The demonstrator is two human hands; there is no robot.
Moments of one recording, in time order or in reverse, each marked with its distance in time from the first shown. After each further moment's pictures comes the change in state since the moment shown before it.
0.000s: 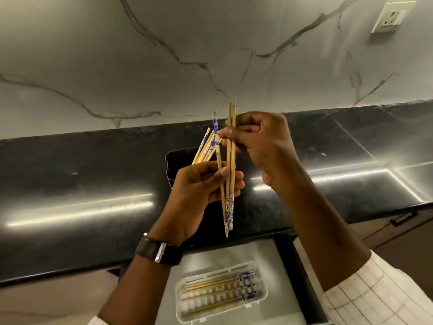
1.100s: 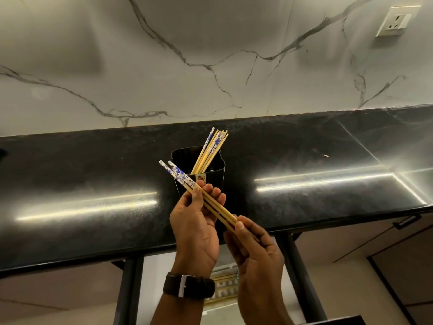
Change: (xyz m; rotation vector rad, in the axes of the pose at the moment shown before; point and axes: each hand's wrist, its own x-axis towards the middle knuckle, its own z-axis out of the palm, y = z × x) left_hand -0.042 -0.037 0.030 -0.591 0.665 -0.009; right_hand -0.168 0.106 0.048 0.844 0.396 0.540
